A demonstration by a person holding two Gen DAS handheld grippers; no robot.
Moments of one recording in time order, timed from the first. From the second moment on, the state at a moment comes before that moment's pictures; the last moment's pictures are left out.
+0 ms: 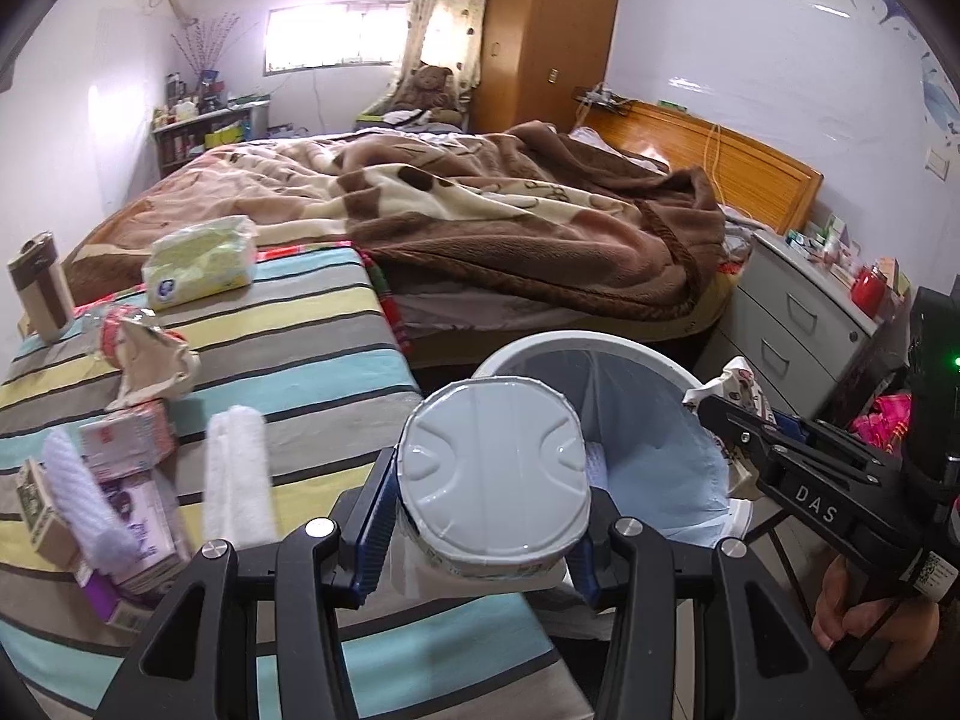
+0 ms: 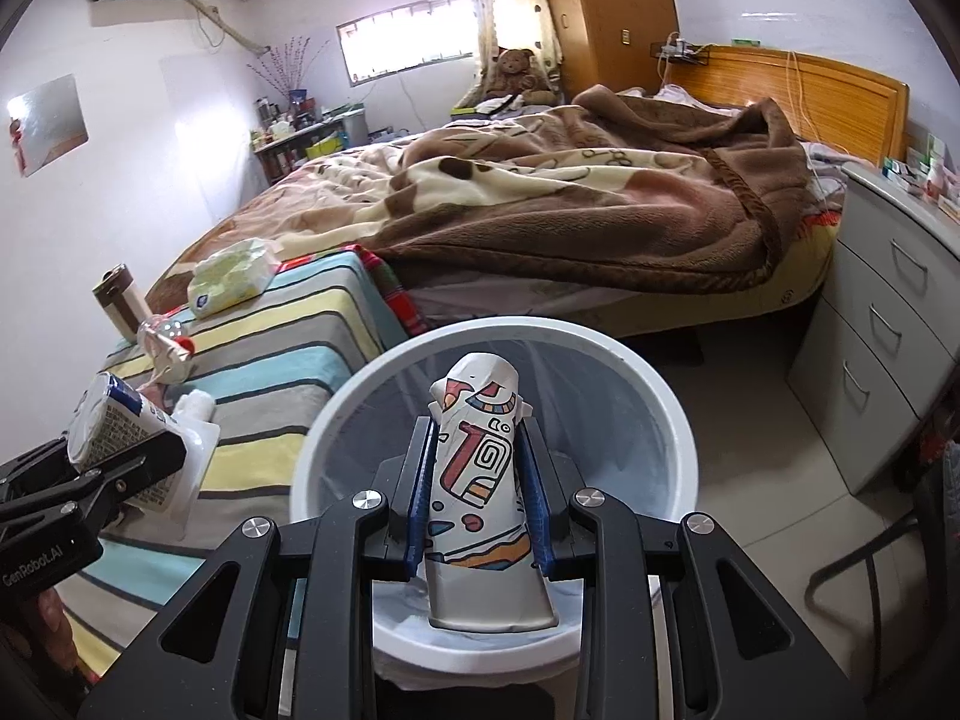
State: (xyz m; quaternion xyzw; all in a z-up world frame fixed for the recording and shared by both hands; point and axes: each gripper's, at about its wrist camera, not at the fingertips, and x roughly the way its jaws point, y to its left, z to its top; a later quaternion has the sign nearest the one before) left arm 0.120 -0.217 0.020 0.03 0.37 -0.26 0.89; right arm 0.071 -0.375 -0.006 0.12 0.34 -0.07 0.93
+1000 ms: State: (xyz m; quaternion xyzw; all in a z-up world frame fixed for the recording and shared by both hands) left arm 0.138 -0.259 -0.005 0.02 0.39 -0.30 0.87; right arm 0.080 -0.393 -0.024 0.13 0.37 -0.09 0.92
